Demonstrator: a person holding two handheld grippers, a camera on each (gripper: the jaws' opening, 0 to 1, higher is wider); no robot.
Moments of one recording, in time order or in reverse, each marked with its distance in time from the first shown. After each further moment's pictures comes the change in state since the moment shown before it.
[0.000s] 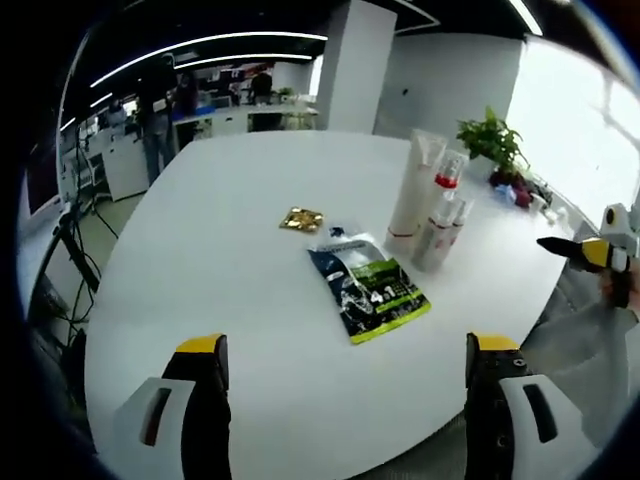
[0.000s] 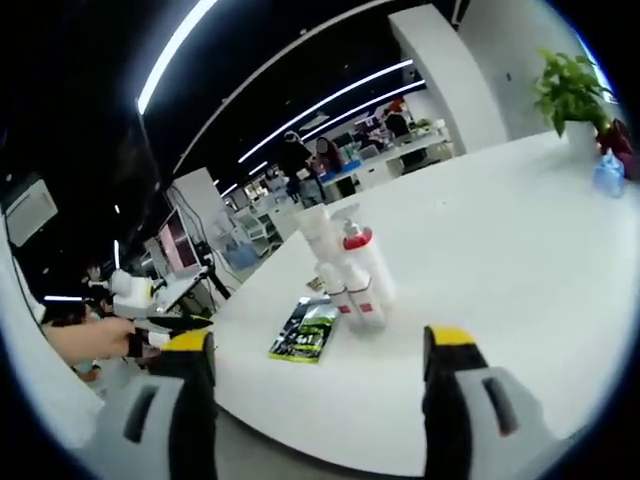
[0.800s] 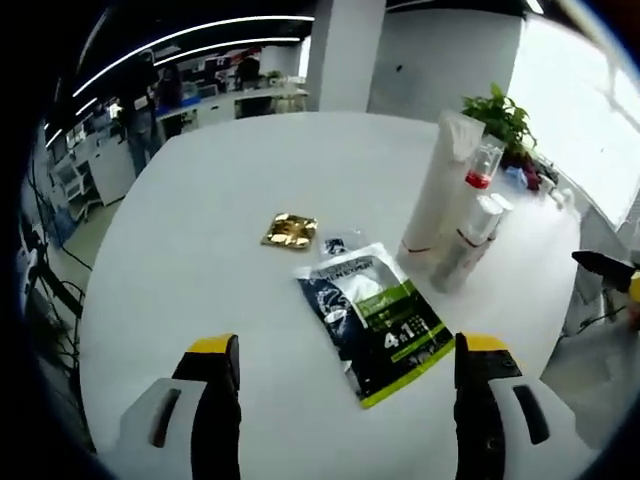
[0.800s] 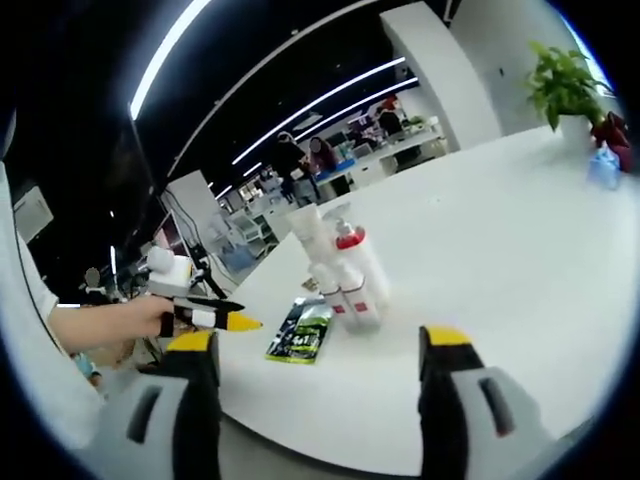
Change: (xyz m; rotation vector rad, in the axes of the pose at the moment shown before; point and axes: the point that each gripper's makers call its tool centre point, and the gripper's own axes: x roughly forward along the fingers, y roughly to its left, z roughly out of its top) left arm 0.076 -0.002 0.030 0.063 0.107 -0.014; right arm 0.001 -0.006 0.001 0.026 -0.001 -0.021
